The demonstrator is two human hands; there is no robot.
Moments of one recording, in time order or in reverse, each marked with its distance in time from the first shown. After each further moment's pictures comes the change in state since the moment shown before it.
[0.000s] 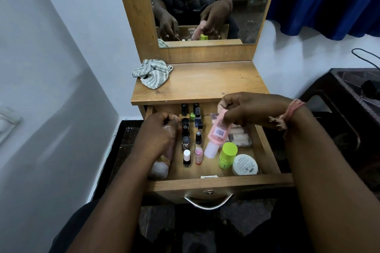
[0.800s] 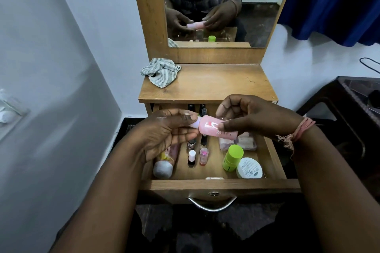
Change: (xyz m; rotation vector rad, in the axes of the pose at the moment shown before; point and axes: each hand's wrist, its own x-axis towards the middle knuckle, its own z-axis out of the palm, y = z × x) left_hand 0.003 0.011 -0.024 -0.775 -0.493 -0.243; right_hand -0.010 -0.002 0.020 0.052 0.059 -0.218
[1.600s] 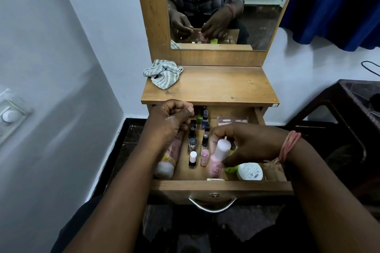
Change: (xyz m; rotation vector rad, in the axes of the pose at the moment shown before) left_hand 0.008 -0.009 0.011 0.256 0.323 0.369; right_hand -0.006 0.009 0.026 -0.585 -0.249 -0.043
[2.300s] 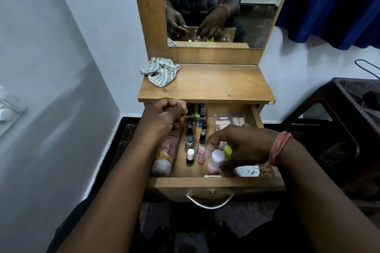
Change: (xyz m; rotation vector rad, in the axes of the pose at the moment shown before) left_hand 0.007 -0.005 -0.007 -0.002 0.036 -0.040; right_hand -0.004 -0.015 0.008 -0.121 -0.029 0.090
